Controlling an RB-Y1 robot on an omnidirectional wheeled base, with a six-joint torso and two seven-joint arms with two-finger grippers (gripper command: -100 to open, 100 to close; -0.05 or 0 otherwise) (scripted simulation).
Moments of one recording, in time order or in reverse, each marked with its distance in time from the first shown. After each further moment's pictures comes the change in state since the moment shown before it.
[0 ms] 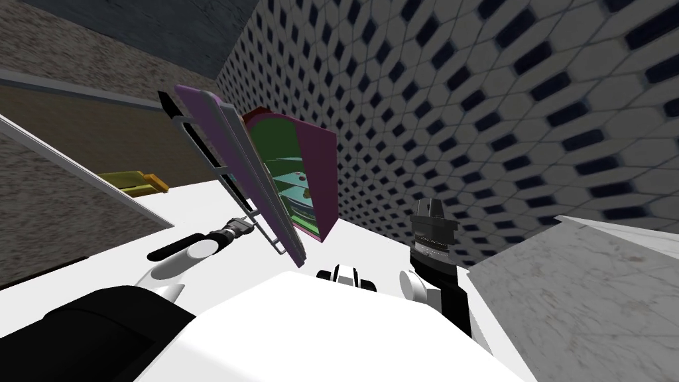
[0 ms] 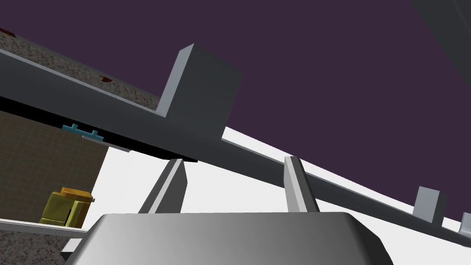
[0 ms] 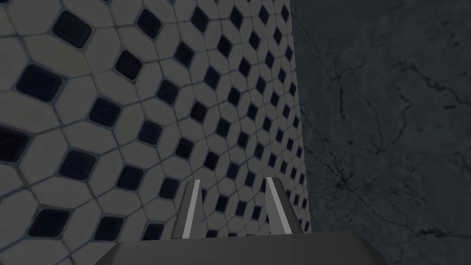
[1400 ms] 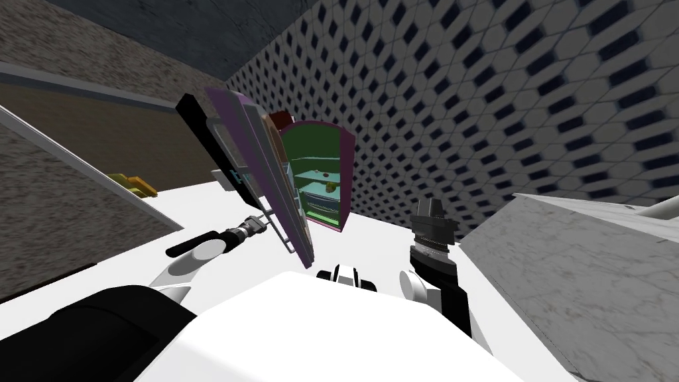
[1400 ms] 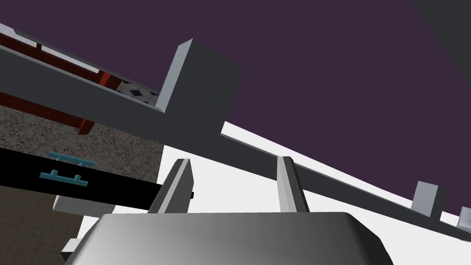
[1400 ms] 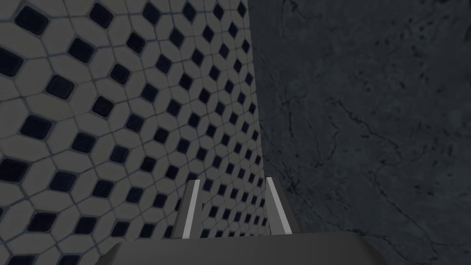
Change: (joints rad) left arm 0.058 -0.009 -0.098 -0.147 0.137 0.047 -0.115; right arm 0.000 0.000 0.000 0.000 0.000 0.000 0.000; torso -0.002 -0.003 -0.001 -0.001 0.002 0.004
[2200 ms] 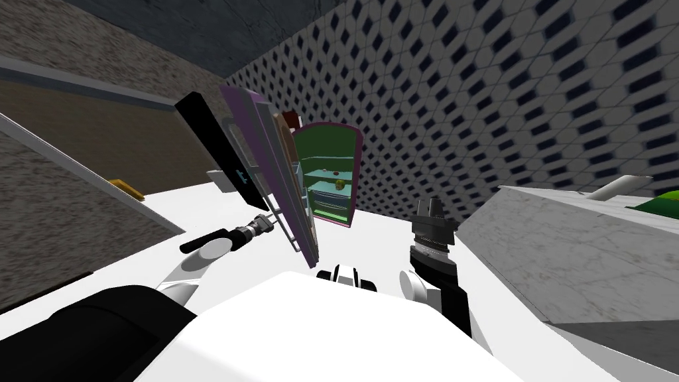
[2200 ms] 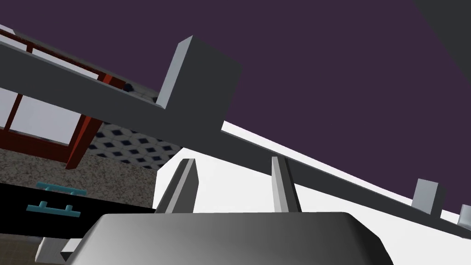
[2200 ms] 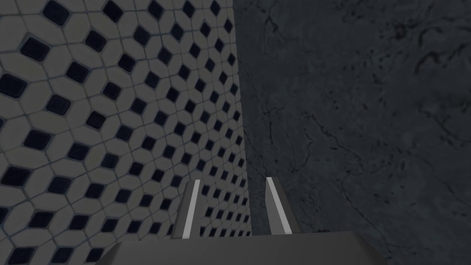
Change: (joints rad) left arm 0.005 -0.002 -0.061 -0.065 0.046 0.019 -0.051; right arm 0.000 0.000 0.000 0.000 0.000 0.000 0.000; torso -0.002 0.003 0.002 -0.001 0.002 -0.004
